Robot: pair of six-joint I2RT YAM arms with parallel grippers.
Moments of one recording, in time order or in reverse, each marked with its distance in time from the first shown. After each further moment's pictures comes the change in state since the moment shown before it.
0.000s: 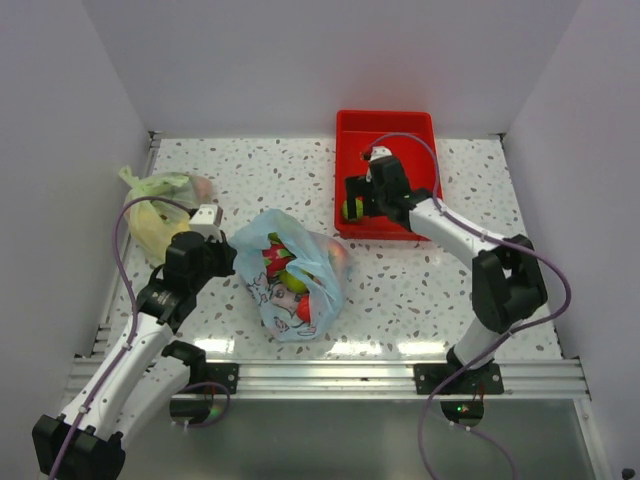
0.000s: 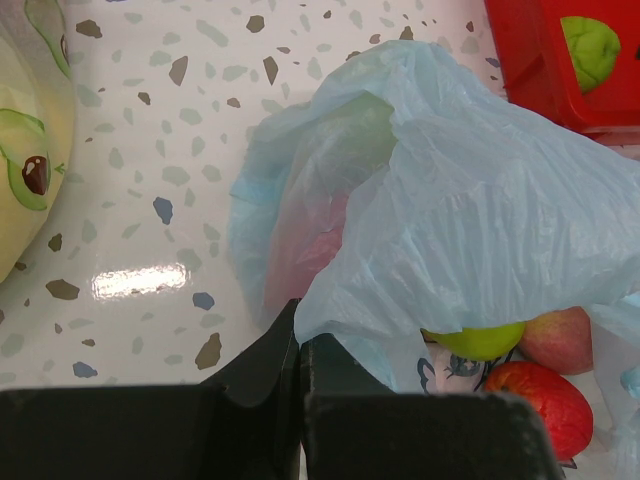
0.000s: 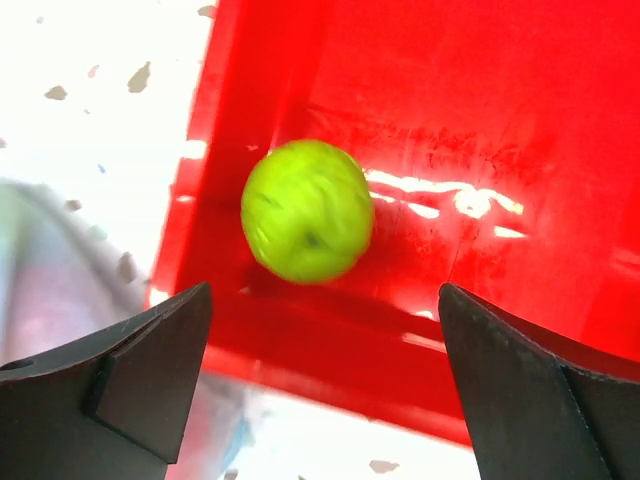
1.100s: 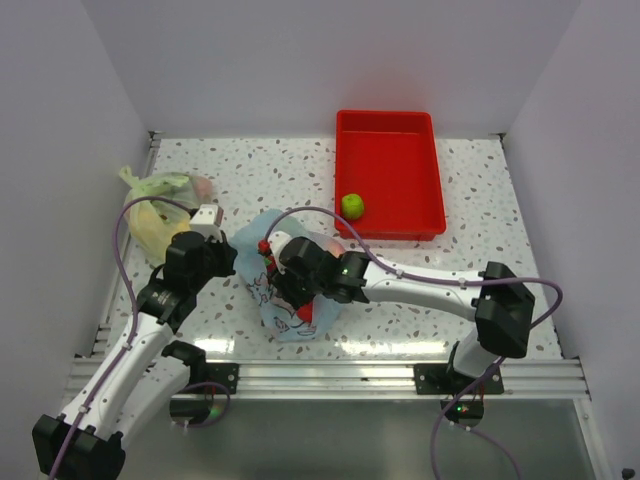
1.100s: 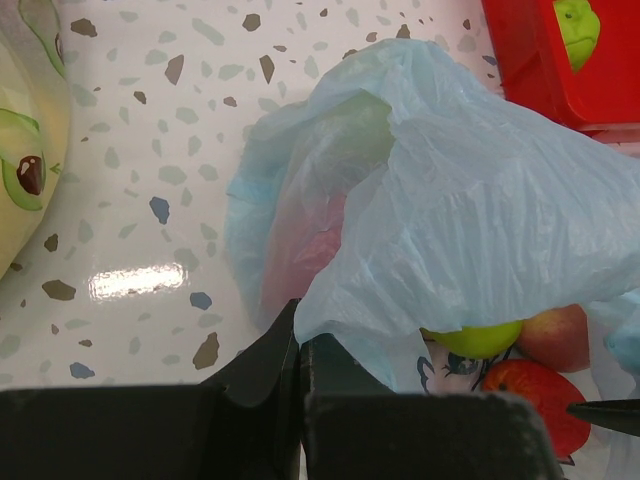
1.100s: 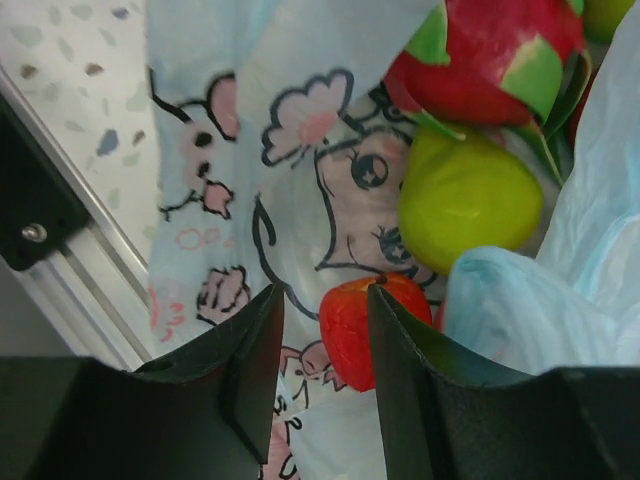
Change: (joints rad) left arm 0.000 0.001 0.000 0.000 0.007 0.000; right arm 0.686 -0.108 0.013 -0.166 -0.052 -0.006
